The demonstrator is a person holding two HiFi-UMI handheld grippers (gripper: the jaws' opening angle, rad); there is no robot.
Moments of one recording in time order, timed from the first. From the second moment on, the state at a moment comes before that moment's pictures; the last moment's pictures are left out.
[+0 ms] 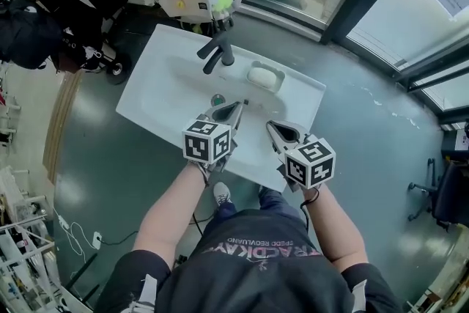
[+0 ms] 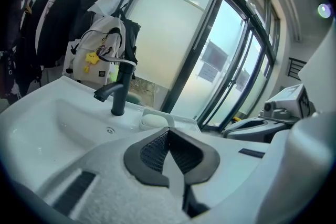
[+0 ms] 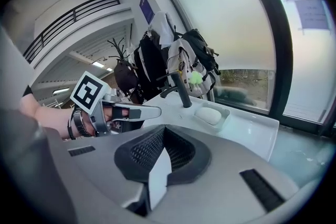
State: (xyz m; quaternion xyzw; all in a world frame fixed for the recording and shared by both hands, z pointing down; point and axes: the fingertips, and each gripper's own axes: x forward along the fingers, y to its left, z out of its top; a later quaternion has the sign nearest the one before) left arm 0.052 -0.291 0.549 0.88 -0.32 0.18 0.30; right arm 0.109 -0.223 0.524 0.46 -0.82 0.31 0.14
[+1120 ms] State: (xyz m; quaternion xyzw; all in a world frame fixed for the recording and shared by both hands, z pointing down) left arm -0.116 -0.084 0.537 0.91 -0.17 0.21 0.32; right arm -0.058 -0.066 0.519 0.49 -0.80 0.32 0.13
